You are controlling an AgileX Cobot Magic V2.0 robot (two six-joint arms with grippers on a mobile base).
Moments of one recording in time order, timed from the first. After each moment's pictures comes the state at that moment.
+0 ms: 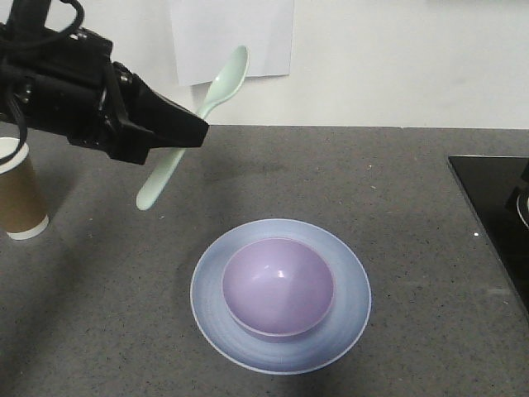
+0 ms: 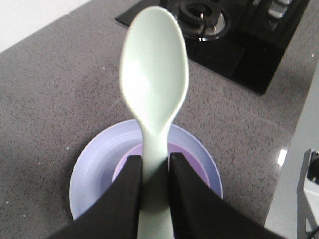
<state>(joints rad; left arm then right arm) -0.35 1.36 -1.47 -0.72 1.06 0.65 0.43 0.12 -0.77 -0.08 0.84 0.09</state>
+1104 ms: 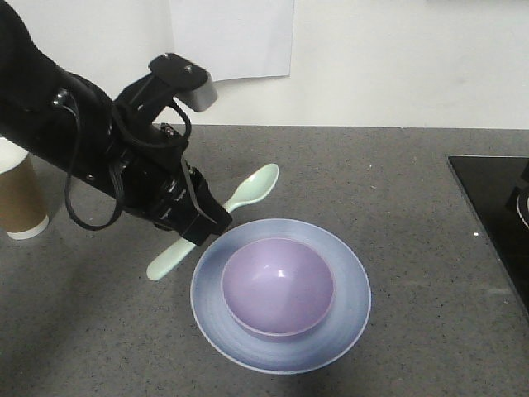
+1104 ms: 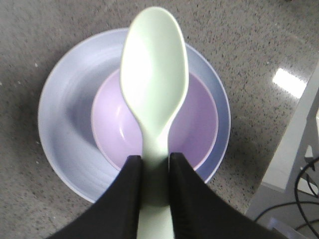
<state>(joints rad) -0.50 1.51 -1.47 -0.46 1.16 0.45 0.43 0.16 -0.76 -0.08 0.90 0.08</state>
